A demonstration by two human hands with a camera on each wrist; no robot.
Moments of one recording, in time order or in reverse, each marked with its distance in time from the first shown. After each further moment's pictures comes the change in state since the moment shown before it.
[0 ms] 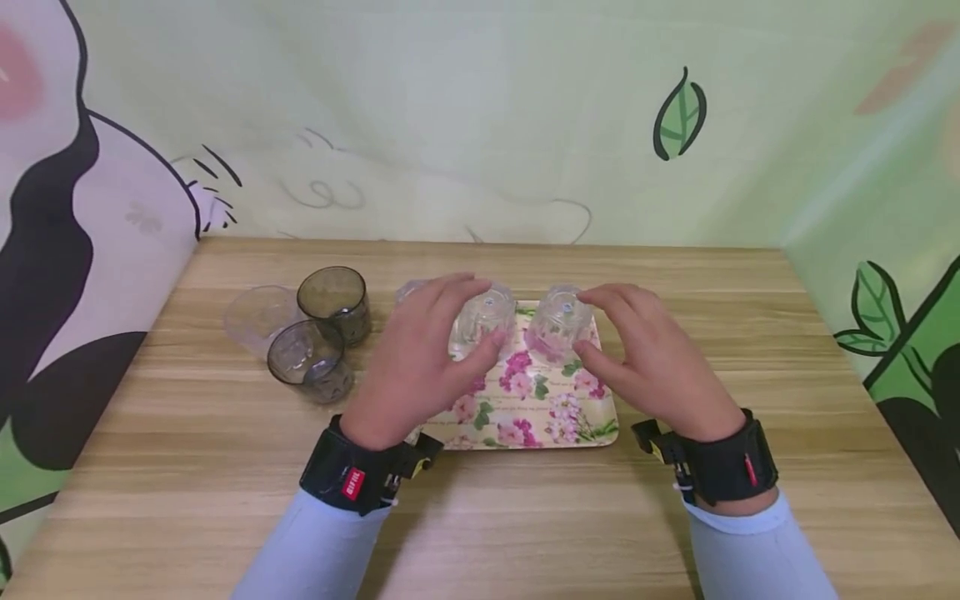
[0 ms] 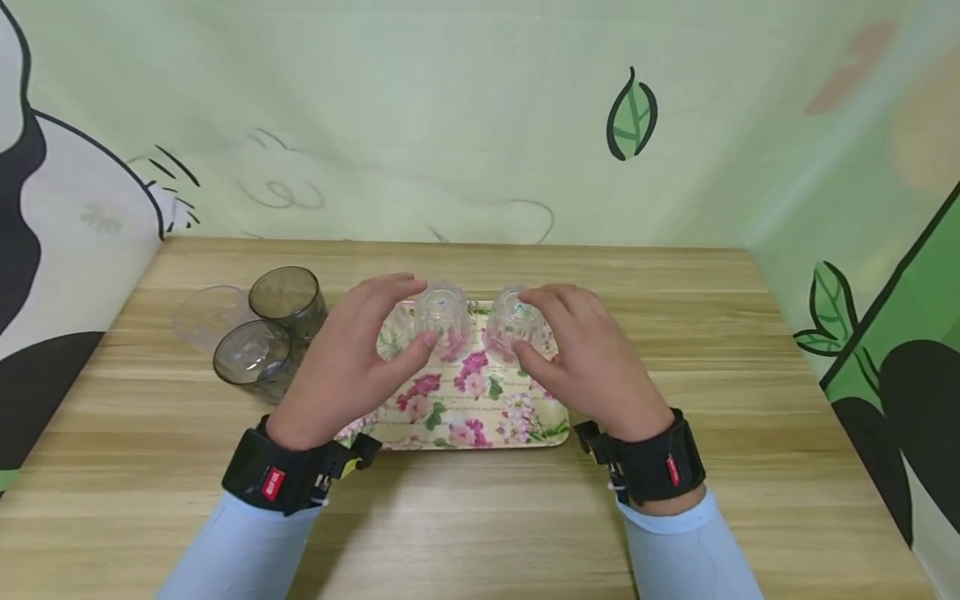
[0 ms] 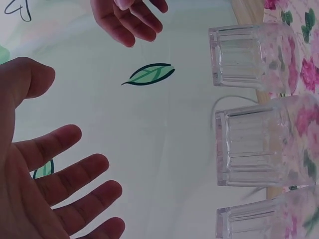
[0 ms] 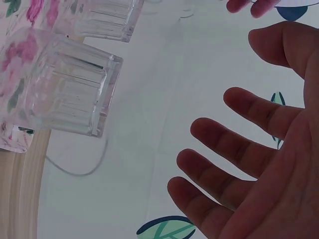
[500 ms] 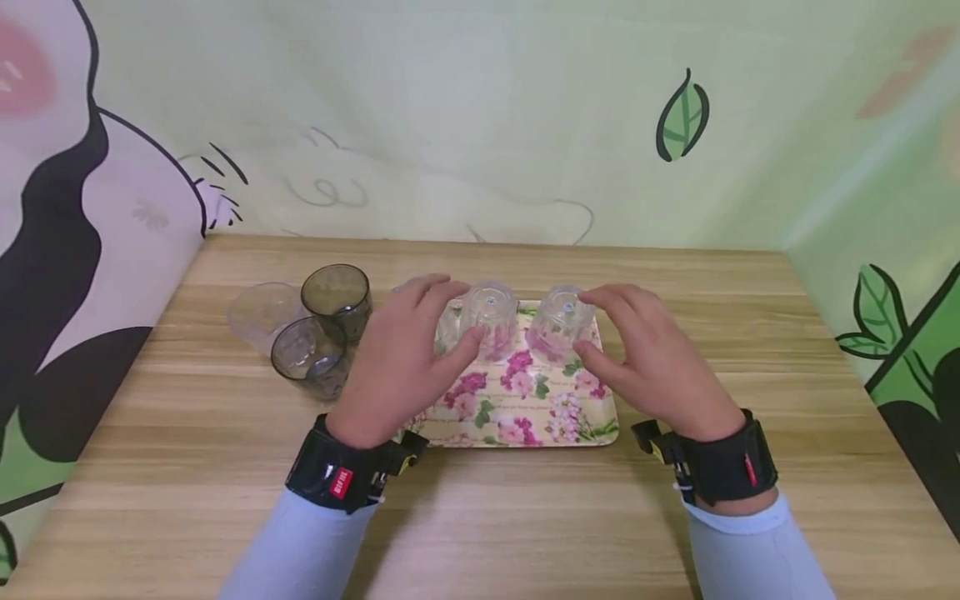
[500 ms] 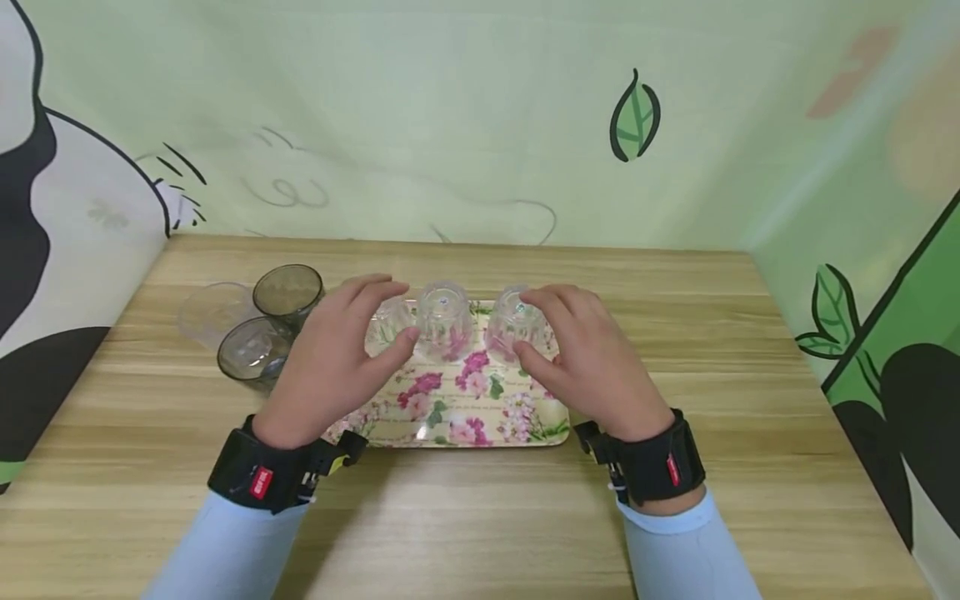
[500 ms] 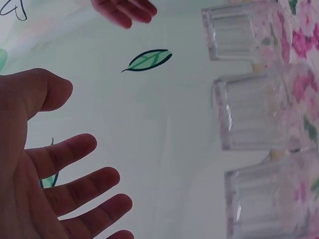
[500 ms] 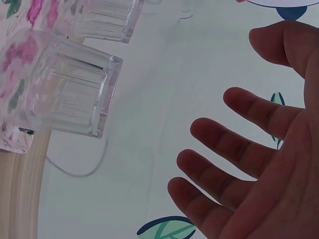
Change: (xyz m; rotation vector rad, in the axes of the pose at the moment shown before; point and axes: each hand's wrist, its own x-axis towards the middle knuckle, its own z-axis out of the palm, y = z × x) left_hand -0.006 -0.008 -0.010 0.103 0.010 -0.060; right_hand 0.000 0.000 0.002 0.017 -0.003 -0.020
